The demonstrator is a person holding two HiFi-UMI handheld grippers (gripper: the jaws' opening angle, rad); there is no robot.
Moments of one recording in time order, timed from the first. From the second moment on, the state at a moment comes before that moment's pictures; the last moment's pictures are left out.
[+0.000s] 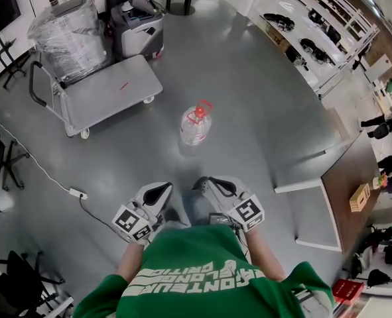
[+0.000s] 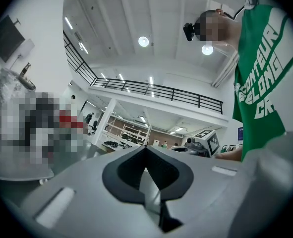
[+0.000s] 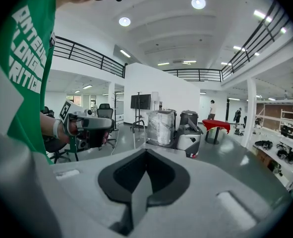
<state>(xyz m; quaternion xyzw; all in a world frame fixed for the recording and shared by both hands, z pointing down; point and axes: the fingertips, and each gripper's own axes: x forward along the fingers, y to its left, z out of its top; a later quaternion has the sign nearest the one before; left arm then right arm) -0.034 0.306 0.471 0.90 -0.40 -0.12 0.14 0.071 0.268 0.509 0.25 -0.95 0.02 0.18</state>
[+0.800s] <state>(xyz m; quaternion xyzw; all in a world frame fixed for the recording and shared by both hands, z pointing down) -0.028 0.234 0.479 0.91 -0.37 -0.10 0.14 0.068 0.198 0.512 0.27 -0.95 0.02 0.16</state>
